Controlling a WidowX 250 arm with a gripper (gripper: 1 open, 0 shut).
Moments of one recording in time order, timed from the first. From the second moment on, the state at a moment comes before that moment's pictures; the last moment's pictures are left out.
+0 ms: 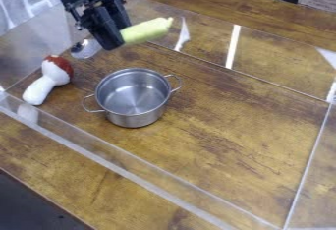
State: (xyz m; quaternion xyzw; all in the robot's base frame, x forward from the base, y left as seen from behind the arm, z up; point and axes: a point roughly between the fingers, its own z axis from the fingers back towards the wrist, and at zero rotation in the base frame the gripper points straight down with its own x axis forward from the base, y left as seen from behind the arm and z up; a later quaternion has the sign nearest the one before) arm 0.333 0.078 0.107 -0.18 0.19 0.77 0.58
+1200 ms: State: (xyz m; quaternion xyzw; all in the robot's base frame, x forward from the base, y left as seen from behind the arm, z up) arm 0.355 0.175 0.058 -0.14 0.19 0.82 0.53
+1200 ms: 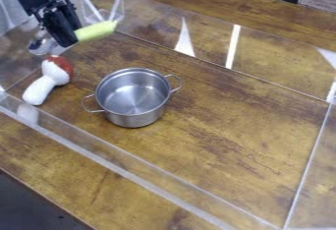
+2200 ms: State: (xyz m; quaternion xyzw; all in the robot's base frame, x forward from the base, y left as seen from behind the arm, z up) arm 0.384 0.172 0.047 -0.12 0.22 0.77 0.59
